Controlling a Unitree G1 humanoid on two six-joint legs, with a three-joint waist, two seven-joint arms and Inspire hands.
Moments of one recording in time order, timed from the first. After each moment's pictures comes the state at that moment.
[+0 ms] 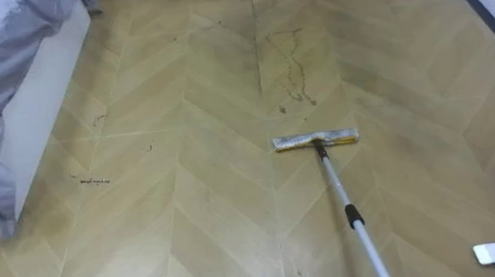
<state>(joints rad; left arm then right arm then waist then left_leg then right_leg) 0.27 0.15 0.04 1.08 0.32 0.17 0.07 0.14 -0.23 0.09 1.25 -0.19 0.18 0.09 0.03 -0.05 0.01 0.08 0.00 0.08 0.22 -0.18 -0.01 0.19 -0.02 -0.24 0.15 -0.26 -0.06</state>
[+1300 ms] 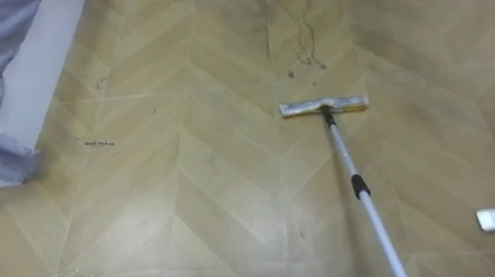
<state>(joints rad) 0.11 0.16 0.07 1.17 0.37 0.17 0.05 0.04 -0.24 0.09 1.32 -0.18 0.20 0.07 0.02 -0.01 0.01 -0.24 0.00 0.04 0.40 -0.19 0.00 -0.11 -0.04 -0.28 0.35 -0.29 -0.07</state>
